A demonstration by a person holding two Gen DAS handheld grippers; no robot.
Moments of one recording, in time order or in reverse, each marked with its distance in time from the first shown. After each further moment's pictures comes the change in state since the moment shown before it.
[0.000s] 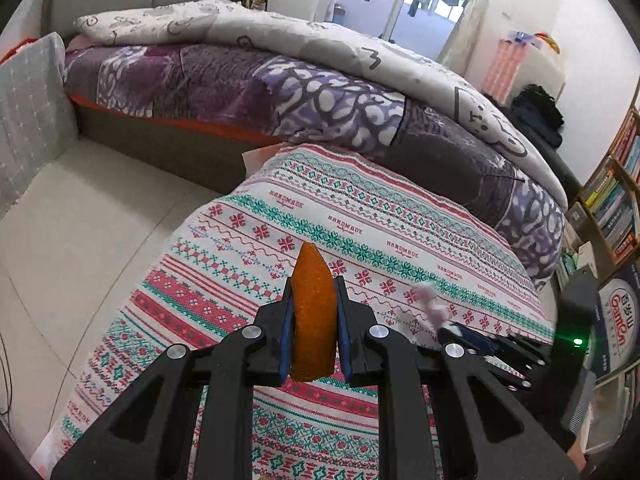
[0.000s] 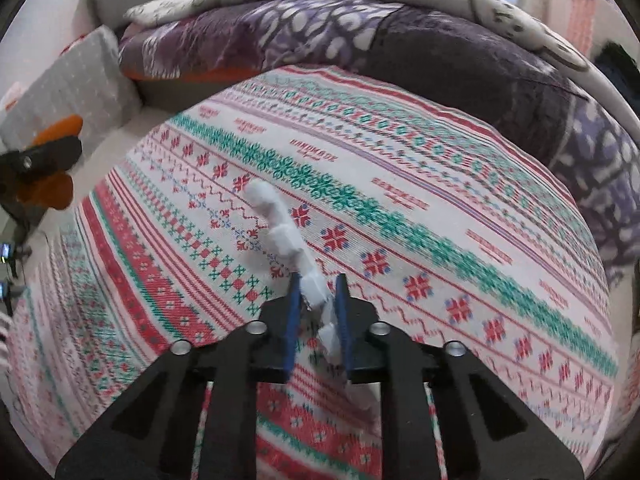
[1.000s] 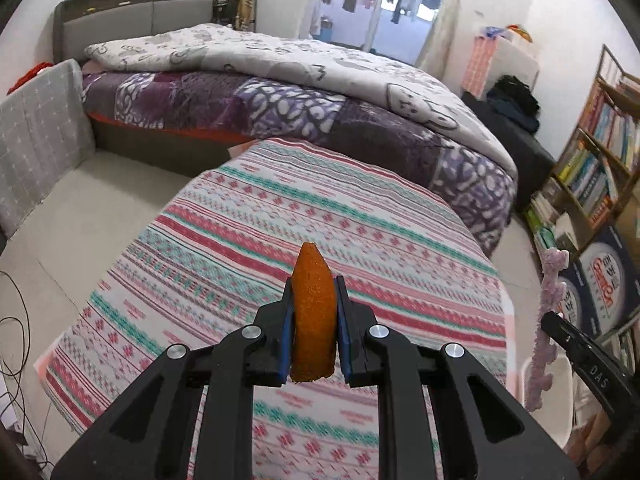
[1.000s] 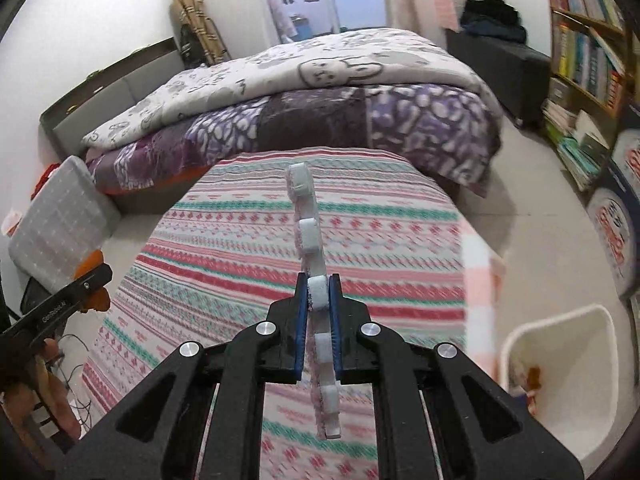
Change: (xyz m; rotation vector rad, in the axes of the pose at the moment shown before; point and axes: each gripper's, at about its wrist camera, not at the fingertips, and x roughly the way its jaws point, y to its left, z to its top) left arm -0.145 -0.099 -0.111 0.061 -0.045 0.013; right arm -0.233 -0.069 -0.137 0.361 -0.209 -0.097
